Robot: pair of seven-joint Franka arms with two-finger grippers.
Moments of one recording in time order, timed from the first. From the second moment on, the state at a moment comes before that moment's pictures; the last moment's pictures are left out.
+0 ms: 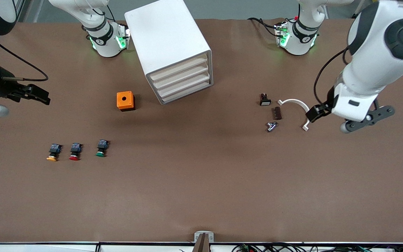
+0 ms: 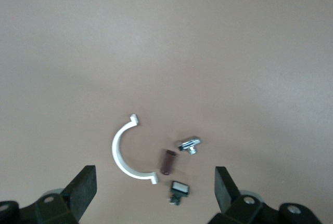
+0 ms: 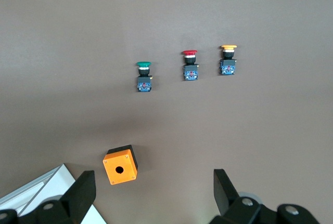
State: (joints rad) left arm -0.06 0.14 -0.23 -1.53 0.13 1.63 -0.61; right arm 0.02 0.05 0.01 -1.57 -0.02 1.54 0.13
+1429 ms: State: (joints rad) left arm 0.01 -0.15 -0.12 -1.66 0.00 1.50 -0.16; right arm -0.04 0.06 0.02 -1.46 -0.02 1.33 0.08
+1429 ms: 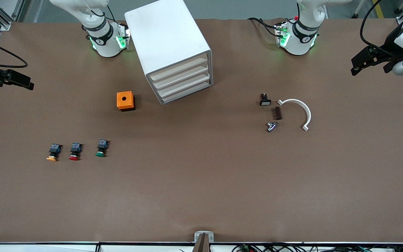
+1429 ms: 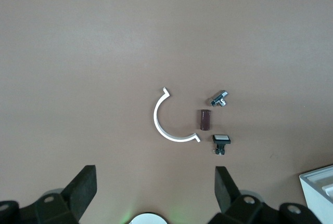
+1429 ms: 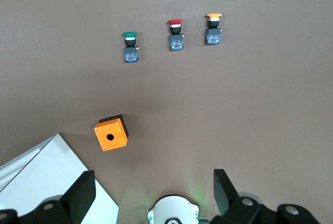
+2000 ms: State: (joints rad) left arm 0.01 -0.15 -0.13 -1.67 0.00 1.52 -0.16; right arm -0.08 0.05 0.01 -1.45 -0.01 1.39 0.07
